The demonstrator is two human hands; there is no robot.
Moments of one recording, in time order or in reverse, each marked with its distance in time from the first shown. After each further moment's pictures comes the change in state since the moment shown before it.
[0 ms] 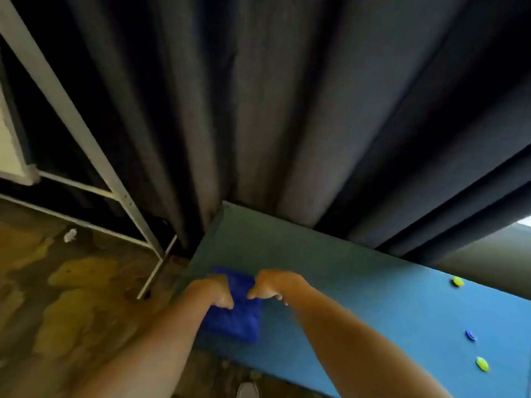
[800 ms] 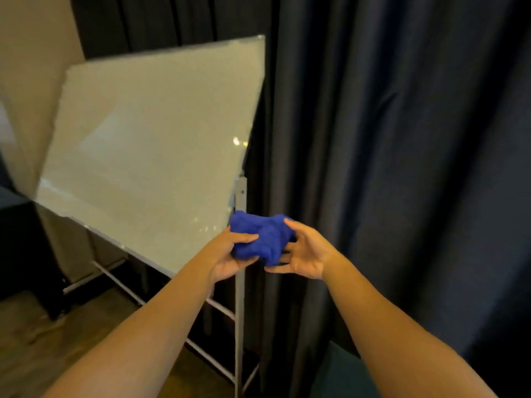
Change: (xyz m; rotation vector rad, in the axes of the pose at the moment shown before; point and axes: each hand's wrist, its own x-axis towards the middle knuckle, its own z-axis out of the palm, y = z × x) left_hand -0.250 -0.229 -0.245 -1.808 0.350 1.034; right_hand -0.147 -0.297 -0.195 1.380 -0.141 -0.844
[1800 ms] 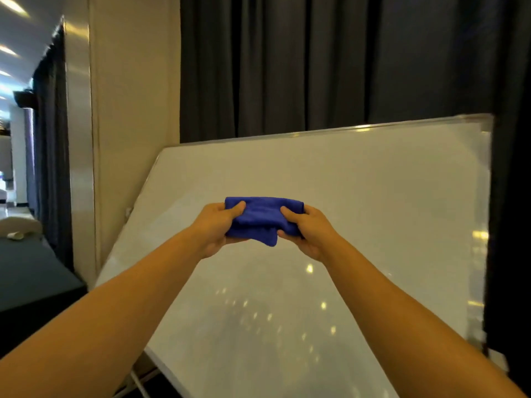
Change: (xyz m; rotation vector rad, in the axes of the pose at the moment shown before) left_hand 0.155 0.494 -0.322 0.560 0.265 0.495; right_hand 0.470 -0.132 0.390 -0.389 -0.047 -0.606
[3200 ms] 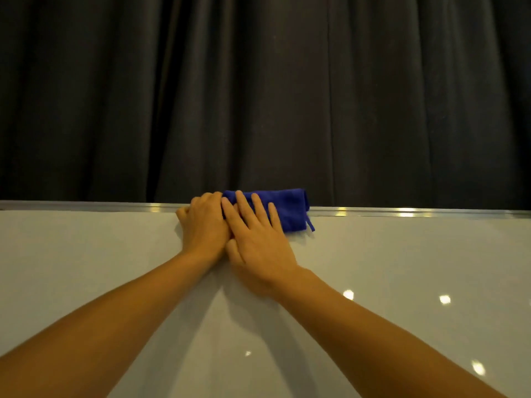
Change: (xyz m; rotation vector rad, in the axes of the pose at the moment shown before) left_hand 0.591 0.018 -0.019 0.535 0.175 0.962; right_hand 0.499 0.012 0.041 -2.004 0.574 -0.667
